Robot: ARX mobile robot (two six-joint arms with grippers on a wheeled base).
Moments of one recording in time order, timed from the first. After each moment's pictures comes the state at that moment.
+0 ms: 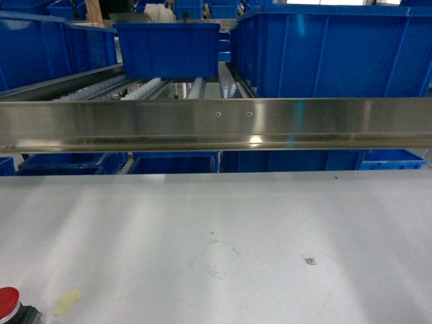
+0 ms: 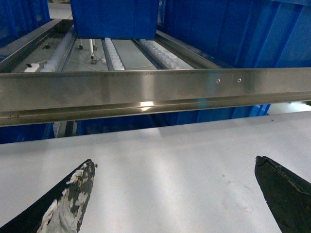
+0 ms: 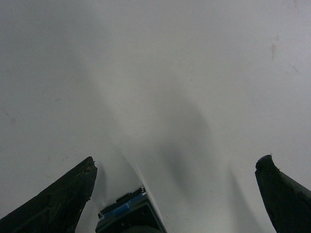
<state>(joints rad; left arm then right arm) 0.18 1.01 0.25 0.58 0.39 -0.05 -0.35 1.99 0.64 0.48 0.20 0.05</state>
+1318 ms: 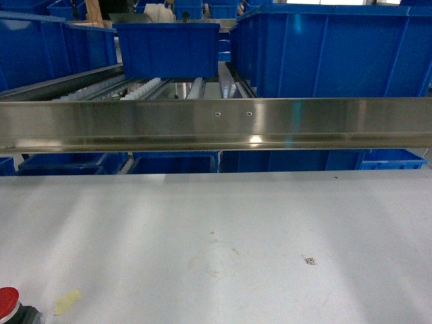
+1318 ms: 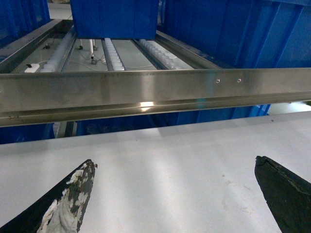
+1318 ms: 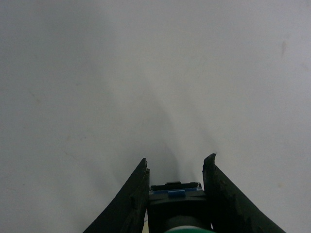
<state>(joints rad) 0.18 1.01 0.25 0.58 0.39 -0.05 -0.35 1.93 0.59 0.47 0.16 0.02</state>
